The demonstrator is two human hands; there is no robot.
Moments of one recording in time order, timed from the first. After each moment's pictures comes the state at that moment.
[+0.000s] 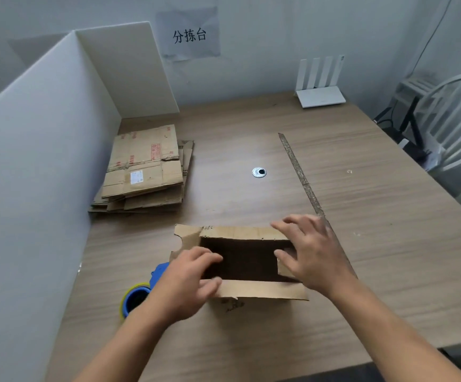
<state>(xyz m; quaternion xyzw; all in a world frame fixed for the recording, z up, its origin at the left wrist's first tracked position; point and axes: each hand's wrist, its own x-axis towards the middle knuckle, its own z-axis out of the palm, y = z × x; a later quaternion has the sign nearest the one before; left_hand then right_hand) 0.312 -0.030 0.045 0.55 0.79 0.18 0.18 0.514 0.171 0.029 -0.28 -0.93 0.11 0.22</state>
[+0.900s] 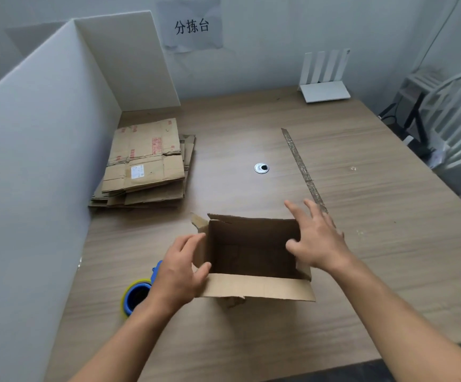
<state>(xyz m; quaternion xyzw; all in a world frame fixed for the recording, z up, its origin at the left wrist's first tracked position) 0.292 -0.026 0.000 0.48 0.83 0.29 0.08 0.493 0.192 0.046 -0.44 -0.87 0.22 -0.02</state>
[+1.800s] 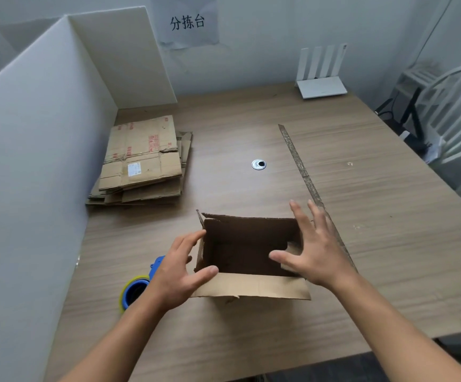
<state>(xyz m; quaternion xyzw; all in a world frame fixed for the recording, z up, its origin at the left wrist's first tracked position) 0.295 -0.037 0.015 0.47 0.77 0.37 0.24 0.521 0.169 0.028 -0.41 -0.87 0.28 0.07</state>
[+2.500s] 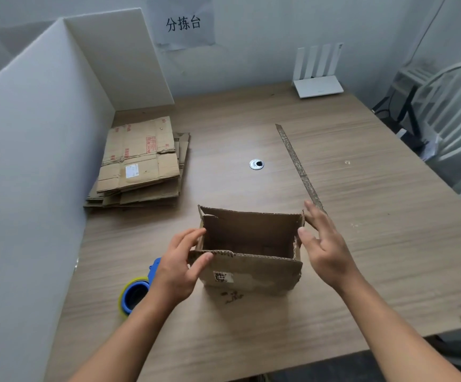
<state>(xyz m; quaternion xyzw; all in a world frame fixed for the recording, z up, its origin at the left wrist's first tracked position) 0.296 -0.025 0.002 0.47 0.78 0.40 0.12 0.534 0.170 0.023 -0.36 -0.77 0.45 0.28</state>
